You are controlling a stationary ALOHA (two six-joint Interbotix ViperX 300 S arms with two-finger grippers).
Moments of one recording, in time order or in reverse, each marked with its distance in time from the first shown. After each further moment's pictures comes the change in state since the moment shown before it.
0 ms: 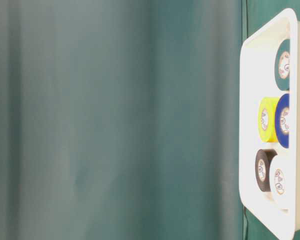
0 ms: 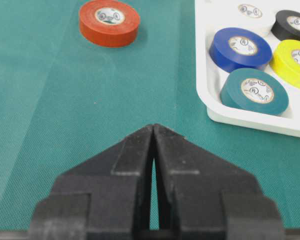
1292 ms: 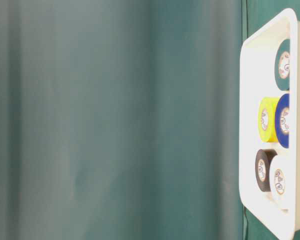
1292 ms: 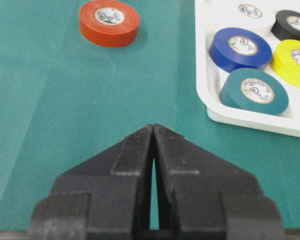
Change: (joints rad) left arm -0.141 0.183 -0.112 0.000 0.006 -0.058; right arm 0.000 0.000 0.000 0.000 -0.002 0.000
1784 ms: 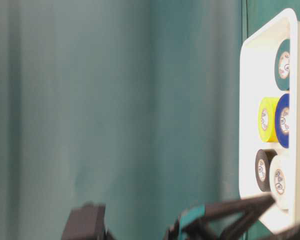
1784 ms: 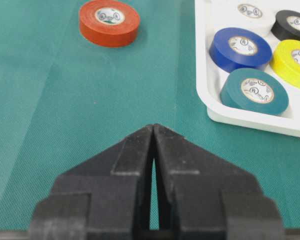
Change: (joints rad) left arm -0.003 0.276 -0.238 0.000 -0.002 0.000; right arm 0.002 0.000 -0.002 0.000 0.000 0.000
